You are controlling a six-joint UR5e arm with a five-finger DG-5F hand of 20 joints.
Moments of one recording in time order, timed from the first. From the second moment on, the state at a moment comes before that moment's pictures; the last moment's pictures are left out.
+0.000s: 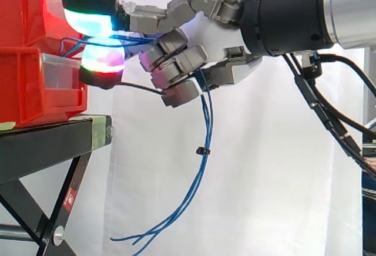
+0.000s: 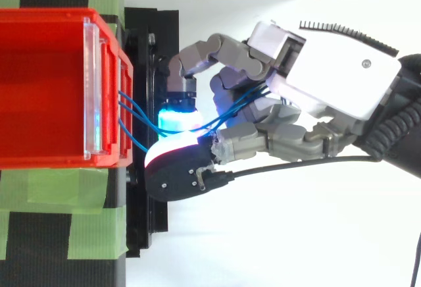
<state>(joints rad) 0.31 -2.02 -1.48 -2.81 -0.82 -0.39</state>
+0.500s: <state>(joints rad) 0.30 -2.02 -1.45 -2.82 -0.82 -0.43</state>
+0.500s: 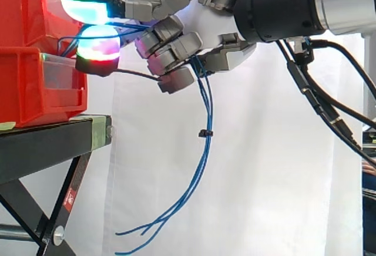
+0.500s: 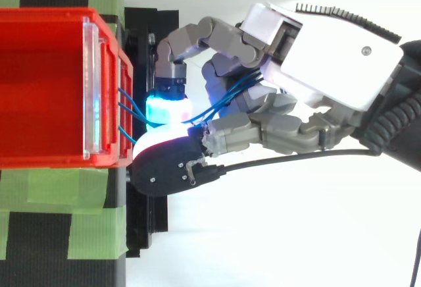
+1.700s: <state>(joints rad) 0.29 -2.02 -1.45 -2.79 -0.85 -0.53</state>
